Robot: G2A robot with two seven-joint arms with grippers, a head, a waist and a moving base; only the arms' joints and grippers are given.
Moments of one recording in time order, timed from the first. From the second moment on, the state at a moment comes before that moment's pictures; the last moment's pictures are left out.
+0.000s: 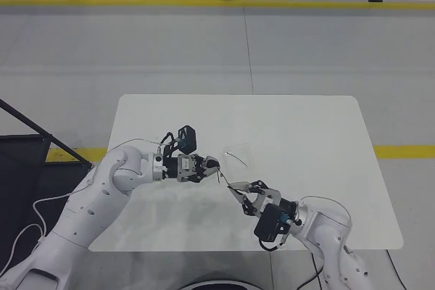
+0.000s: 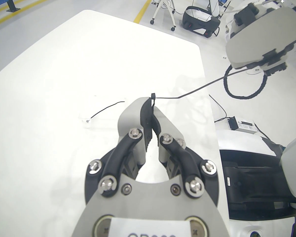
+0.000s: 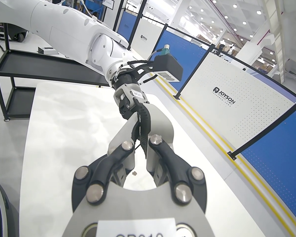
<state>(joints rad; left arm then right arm) 0.84 -1.03 -0.97 -1.34 0.67 -1.01 -0.37 -1.41 -1.28 1.30 -1.88 -1.90 -0.74 -0.46</state>
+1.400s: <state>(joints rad) 0.84 -1.03 -0.97 -1.34 0.67 -1.01 -0.37 -1.38 -1.23 1.25 -1.87 -1.85 -0.71 -0.43</state>
